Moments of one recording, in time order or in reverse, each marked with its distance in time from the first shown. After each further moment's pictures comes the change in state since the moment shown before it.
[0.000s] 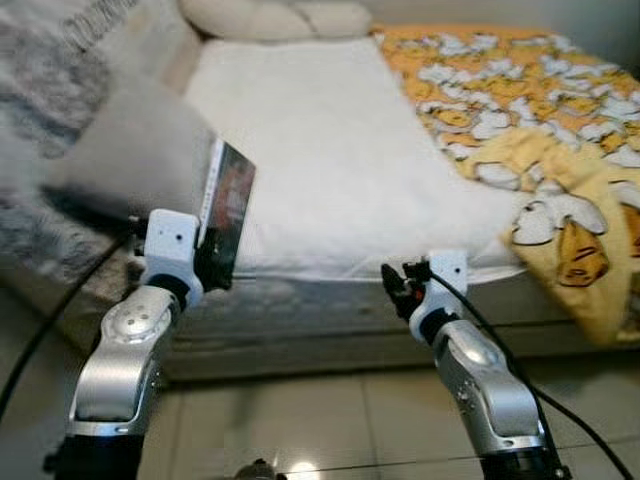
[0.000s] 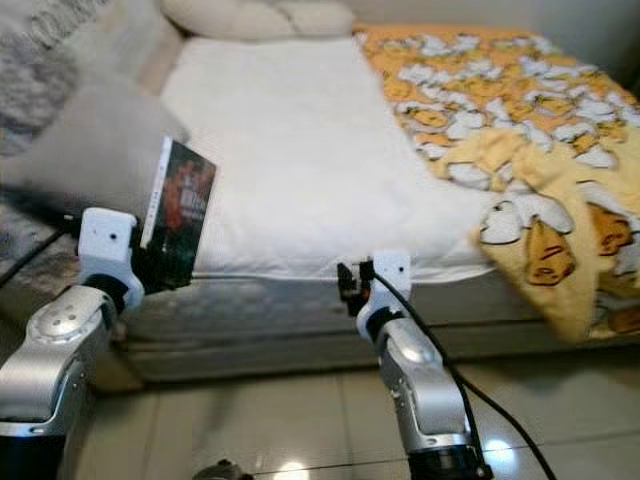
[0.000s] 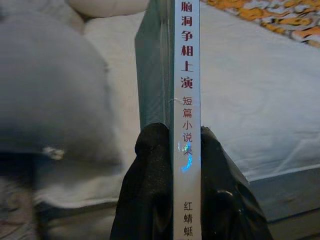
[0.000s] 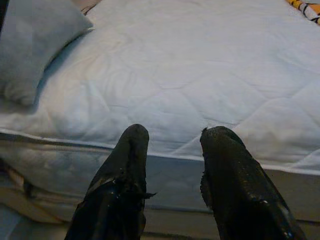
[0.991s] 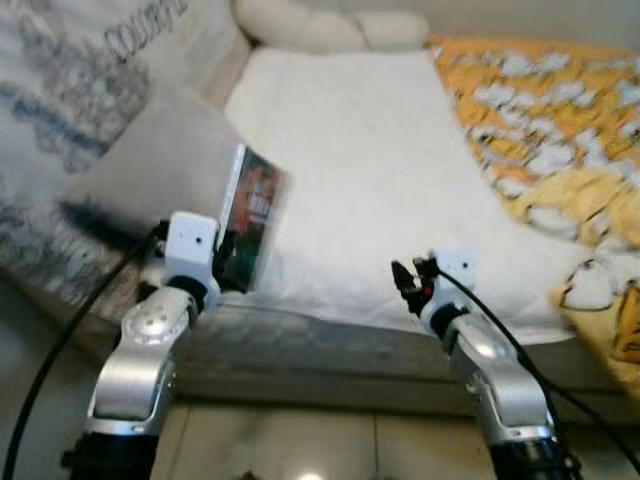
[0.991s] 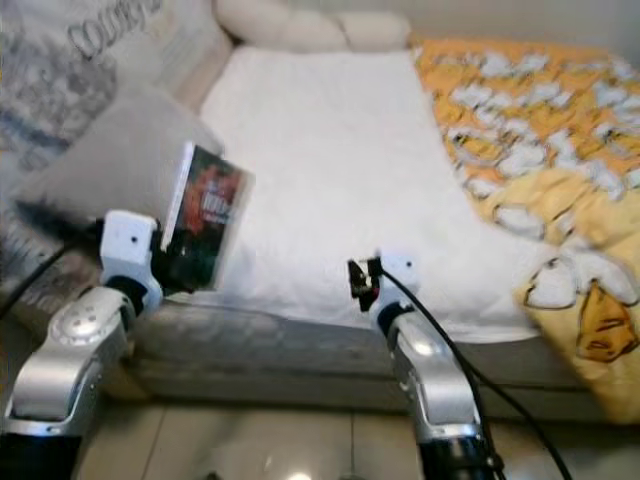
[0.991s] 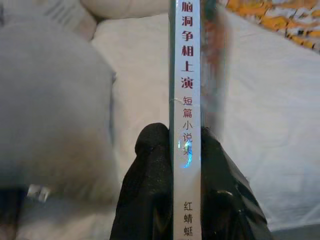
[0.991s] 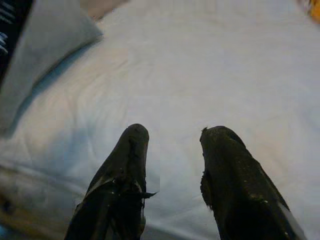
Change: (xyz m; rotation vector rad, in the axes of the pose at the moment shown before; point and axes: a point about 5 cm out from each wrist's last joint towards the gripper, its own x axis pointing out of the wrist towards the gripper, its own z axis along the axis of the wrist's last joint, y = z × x) left arm 0.005 -0.015 -0.001 -0.004 -0.012 -0.052; right arm 0.006 -0.005 0.006 -0.064 -0.016 0.020
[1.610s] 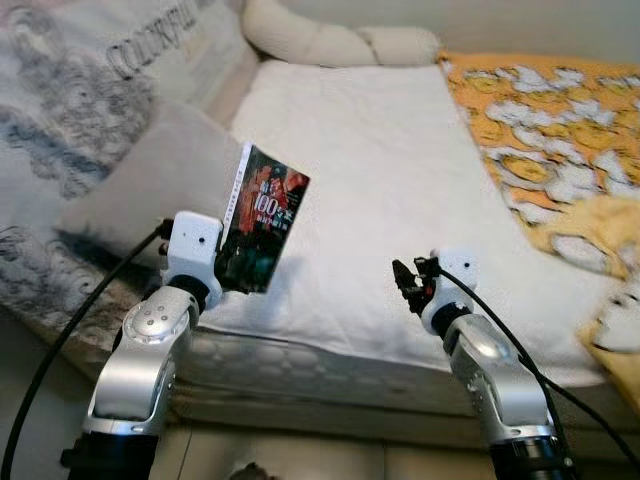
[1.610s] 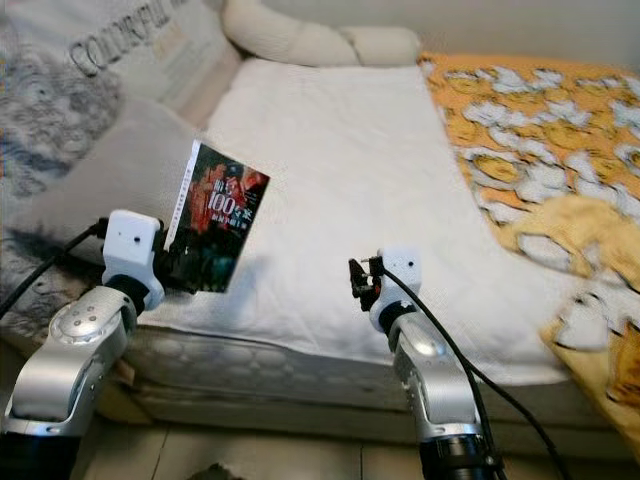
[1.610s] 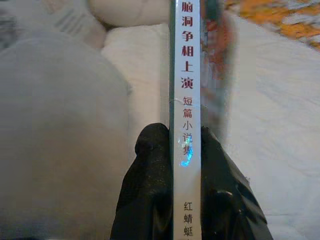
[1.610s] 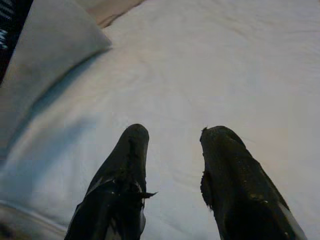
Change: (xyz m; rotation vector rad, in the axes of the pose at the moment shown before) left arm -0.001 0.003 0.000 0.022 -0.004 -0.007; right arm 0.001 0.001 -0.006 0.015 0.012 0.005
